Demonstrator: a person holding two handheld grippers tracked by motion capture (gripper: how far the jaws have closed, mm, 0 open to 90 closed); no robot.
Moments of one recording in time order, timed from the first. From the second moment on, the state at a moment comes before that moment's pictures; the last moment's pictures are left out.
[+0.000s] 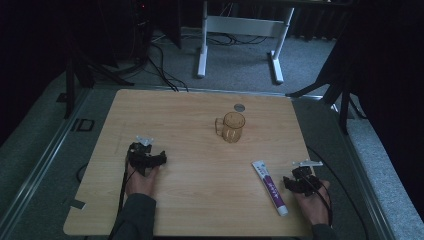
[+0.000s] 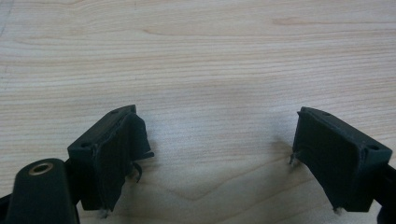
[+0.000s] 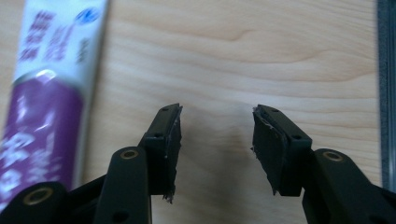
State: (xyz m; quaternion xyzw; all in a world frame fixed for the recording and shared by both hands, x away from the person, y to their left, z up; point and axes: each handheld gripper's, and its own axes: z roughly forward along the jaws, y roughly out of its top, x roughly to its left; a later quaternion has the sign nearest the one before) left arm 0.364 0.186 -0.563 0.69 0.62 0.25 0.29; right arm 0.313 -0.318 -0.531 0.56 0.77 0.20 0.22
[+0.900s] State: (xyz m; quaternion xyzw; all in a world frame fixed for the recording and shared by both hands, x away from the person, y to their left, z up) left arm 0.362 0.186 -0.563 0.69 0.62 0.25 0.29; right arm 0.313 -0.292 -0.505 0.55 0.79 0.22 0.17
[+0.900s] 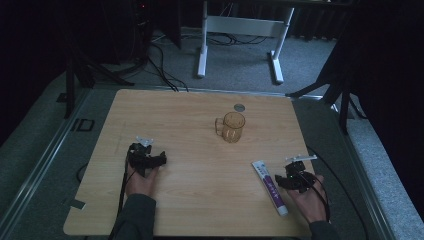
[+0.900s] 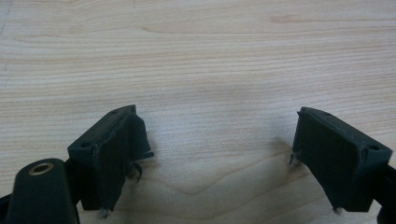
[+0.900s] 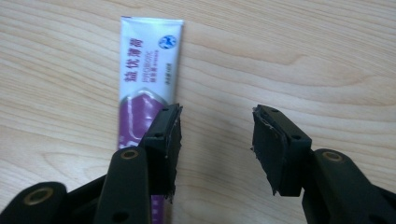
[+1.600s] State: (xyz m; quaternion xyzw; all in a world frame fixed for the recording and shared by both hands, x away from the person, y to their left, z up) left arm 0.360 0.185 -0.563 0.69 0.61 0.25 0.29; right arm 0.307 -0.268 -0.488 0.54 0.80 0.21 0.15
